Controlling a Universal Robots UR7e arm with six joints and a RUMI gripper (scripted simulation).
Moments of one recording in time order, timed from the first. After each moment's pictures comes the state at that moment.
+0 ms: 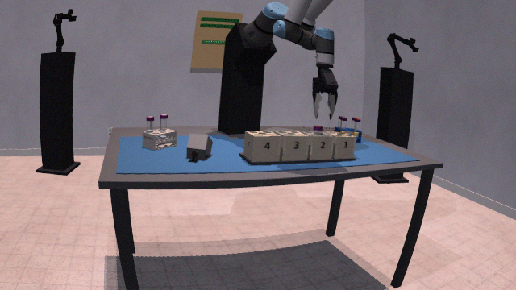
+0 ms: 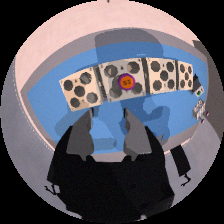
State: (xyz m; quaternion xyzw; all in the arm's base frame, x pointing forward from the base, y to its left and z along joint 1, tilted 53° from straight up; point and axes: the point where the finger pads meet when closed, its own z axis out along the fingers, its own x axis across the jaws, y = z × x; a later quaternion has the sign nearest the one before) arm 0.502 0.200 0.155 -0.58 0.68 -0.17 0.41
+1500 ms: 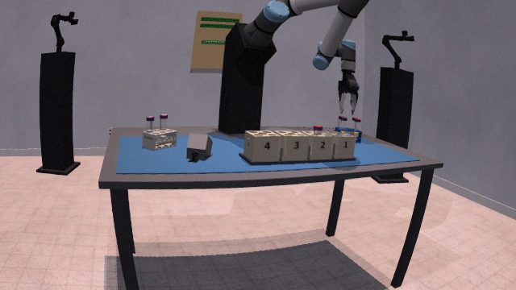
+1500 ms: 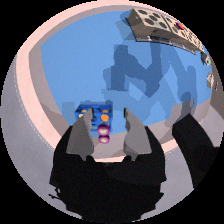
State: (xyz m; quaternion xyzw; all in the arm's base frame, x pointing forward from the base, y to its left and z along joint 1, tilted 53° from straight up) arm 0.339 0.458 0.043 -0.56 0.70 -0.17 0.41
